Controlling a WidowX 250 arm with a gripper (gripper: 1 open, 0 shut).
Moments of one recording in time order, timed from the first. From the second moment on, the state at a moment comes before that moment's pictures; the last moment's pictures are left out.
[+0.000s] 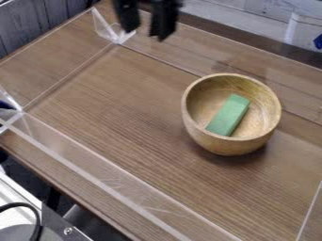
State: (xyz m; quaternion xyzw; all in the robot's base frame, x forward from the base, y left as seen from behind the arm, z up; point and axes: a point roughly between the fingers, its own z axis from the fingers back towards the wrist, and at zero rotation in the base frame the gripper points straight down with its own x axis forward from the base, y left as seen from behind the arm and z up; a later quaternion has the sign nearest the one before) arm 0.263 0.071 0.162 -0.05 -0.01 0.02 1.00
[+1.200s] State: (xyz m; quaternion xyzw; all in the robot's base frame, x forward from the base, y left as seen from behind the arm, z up) arm 0.246 0.093 0.164 -0.06 -0.04 0.09 0.99
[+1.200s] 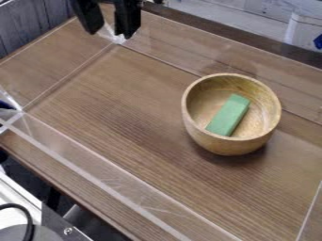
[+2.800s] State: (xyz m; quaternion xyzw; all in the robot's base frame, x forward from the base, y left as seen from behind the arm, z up) arm 0.251 0.097 0.157 -0.07 -0.09 0.10 0.99
